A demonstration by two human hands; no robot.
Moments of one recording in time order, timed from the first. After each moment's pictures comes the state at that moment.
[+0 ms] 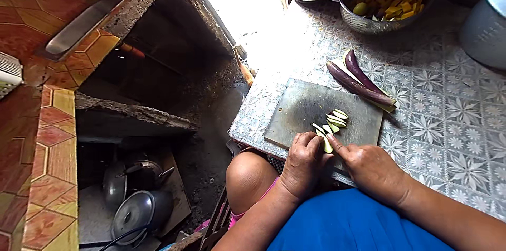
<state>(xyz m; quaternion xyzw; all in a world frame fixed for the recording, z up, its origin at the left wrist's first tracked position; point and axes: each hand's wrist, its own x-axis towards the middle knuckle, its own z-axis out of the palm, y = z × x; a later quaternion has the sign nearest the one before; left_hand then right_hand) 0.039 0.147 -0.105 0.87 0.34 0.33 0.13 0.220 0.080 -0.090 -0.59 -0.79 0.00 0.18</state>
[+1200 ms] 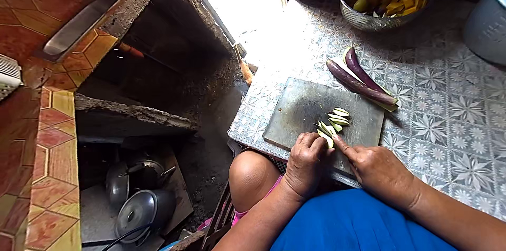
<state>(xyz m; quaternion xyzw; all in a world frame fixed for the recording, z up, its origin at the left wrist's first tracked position) 0.047 0.148 -0.108 0.87 0.34 0.34 0.11 0.230 0.074 -0.097 -0.59 -0.78 0.00 0.21</state>
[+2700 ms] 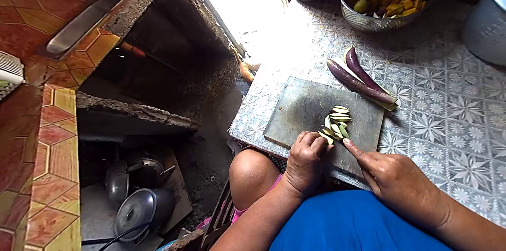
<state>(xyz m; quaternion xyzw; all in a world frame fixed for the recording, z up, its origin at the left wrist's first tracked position) 0.048 0.149 -0.113 0.87 0.33 0.36 0.09 0.242 0.053 -0.082 -0.58 -0.77 0.00 0.25</state>
